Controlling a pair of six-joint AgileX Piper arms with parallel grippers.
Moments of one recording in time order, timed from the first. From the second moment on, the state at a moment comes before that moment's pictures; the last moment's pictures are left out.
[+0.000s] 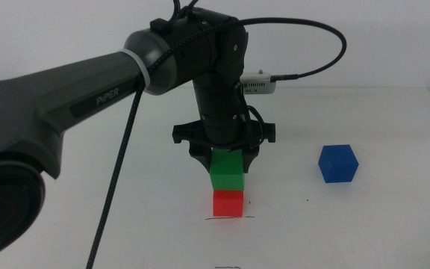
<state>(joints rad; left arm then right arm) -0.65 2.05 -1.83 -0.09 1.23 -0.50 0.01 -0.01 0.02 -0.11 0.38 0.20</state>
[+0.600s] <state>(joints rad) -0.65 2.09 -1.83 -0.08 1.23 -0.50 0.01 -0.01 0.02 -0.11 0.38 0.20</state>
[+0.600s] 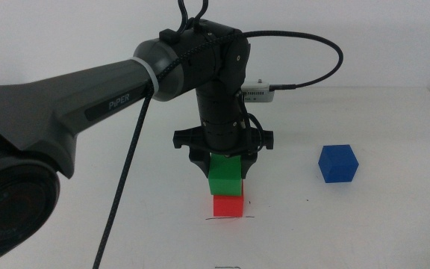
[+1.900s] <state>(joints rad) -0.65 2.10 -1.84 -0.10 1.23 -0.51 0.01 -0.01 0.02 -0.11 0.38 0.20</state>
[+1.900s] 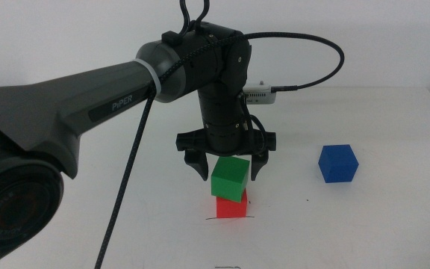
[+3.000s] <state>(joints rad) -0.34 1.26 -1.59 -0.49 1.25 0.39 0.01 -0.01 0.02 -0.11 0.38 0.20</state>
